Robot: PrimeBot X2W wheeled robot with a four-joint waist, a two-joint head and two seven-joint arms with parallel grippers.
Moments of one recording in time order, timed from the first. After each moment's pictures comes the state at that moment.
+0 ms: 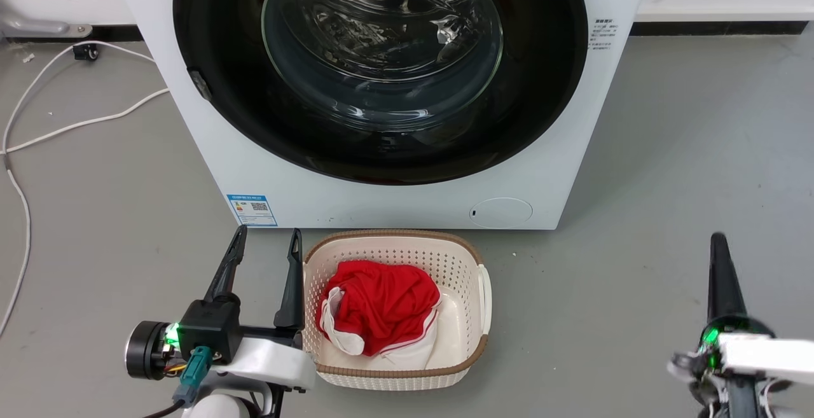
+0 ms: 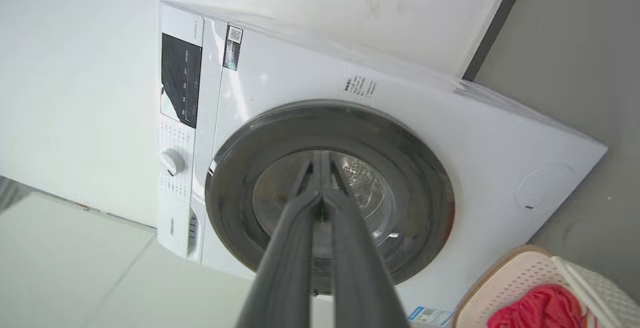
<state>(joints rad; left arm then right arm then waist) -0.08 0.07 -0.09 0.09 -0.07 -0.02 -0.26 -0.01 -0.05 -0.03 0.03 1.28 0.13 -0.21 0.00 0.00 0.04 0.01</state>
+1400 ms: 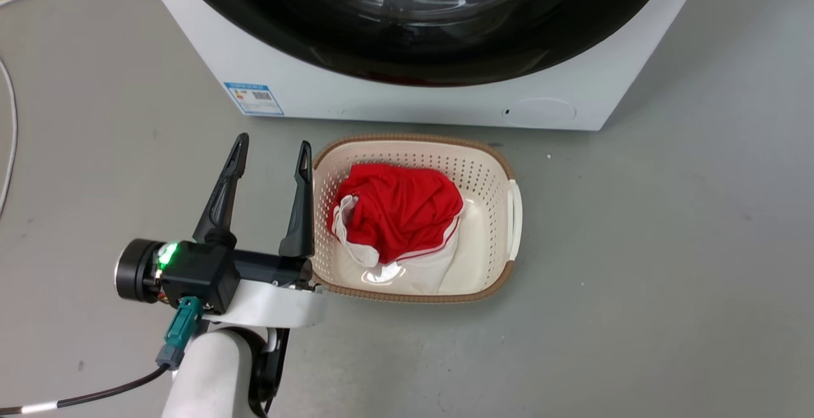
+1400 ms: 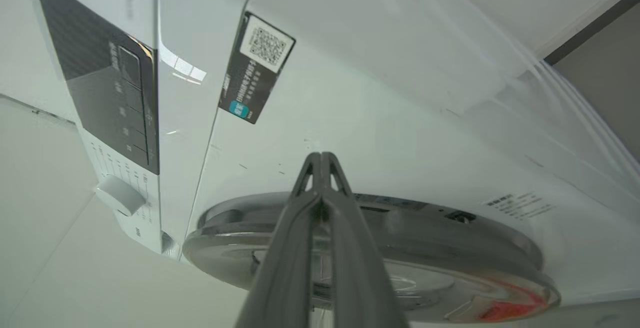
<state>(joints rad) -0.22 0.05 -0.11 -0.03 -0.06 -0.04 -0.26 -1.41 -0.46 0.40 1.04 1.70 0.13 0.22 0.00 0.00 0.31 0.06</state>
